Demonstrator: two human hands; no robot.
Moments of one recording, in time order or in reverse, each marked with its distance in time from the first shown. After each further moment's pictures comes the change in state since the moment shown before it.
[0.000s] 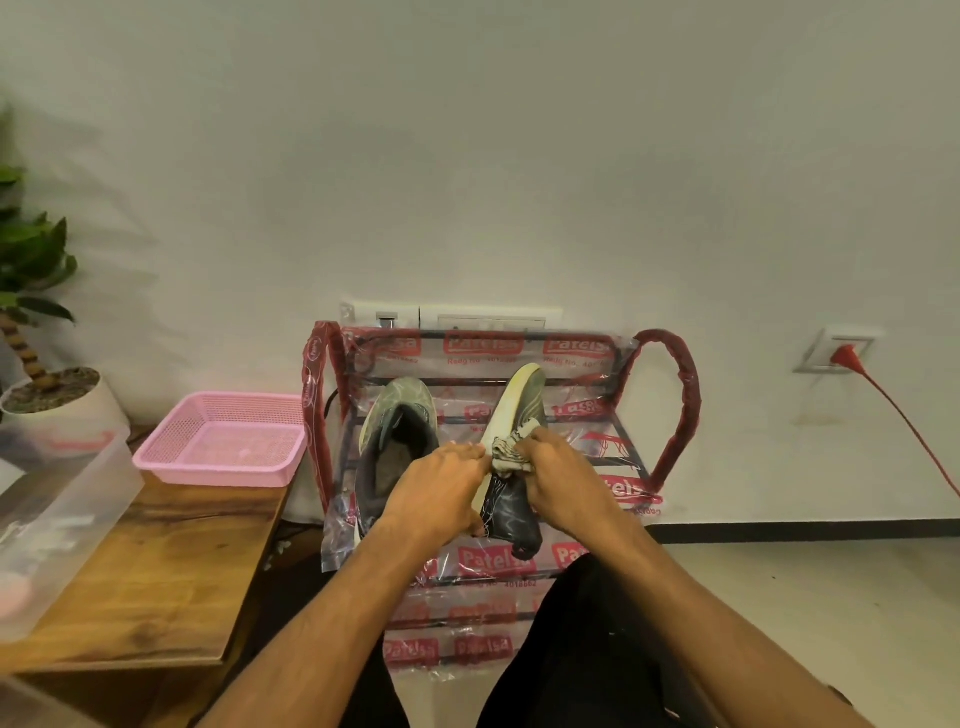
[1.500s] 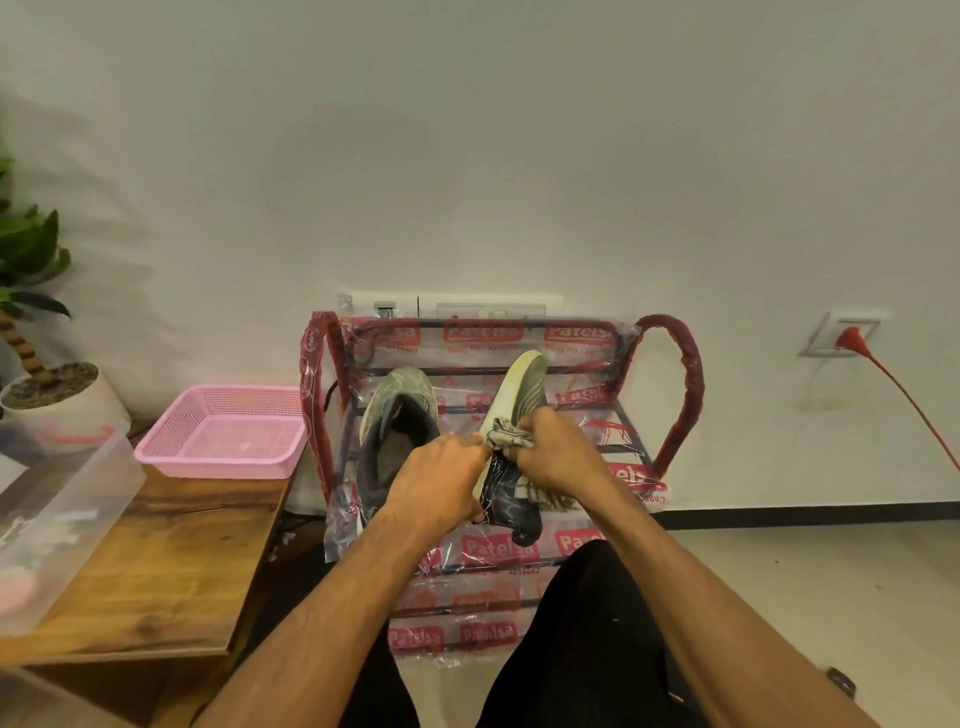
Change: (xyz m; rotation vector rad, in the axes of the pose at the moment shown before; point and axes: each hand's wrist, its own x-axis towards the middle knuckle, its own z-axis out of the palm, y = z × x) left_hand -0.001 0.004 -0.006 0.032 -0.027 -0.044; right_hand 0.020 -0.011 -0.013 0.259 -0.126 0.282
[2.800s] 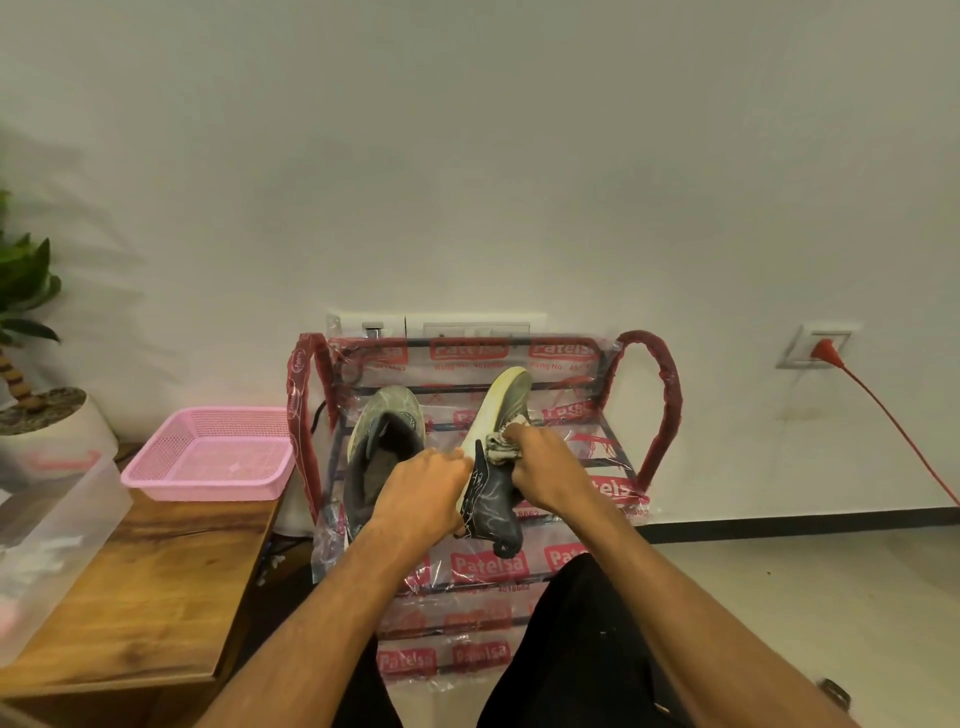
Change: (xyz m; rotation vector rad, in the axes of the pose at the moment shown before) left_hand -0.001 0.000 -0.004 0.076 -0.009 -0.039; right_hand 0.002 0.015 0.004 -0.110 0.083 -0.140
